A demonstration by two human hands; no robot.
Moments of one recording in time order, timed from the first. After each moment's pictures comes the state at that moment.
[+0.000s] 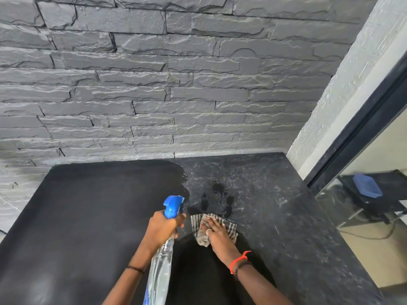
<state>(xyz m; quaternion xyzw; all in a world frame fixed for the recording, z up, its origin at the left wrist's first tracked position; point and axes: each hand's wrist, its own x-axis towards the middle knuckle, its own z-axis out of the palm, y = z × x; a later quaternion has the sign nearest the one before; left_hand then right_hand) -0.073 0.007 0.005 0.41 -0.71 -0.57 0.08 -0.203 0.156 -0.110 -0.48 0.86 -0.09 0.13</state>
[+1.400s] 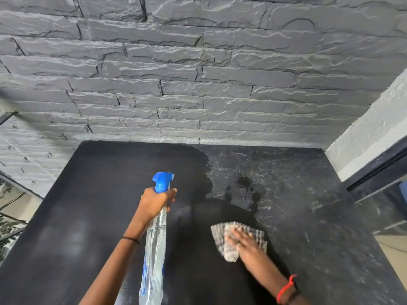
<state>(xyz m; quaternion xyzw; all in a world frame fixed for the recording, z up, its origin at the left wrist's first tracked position) -0.061 -0.078 -0.008 0.50 -0.64 -0.57 0.13 -0.203 0.195 -0.112 -0.59 0.81 -0.04 0.07</state>
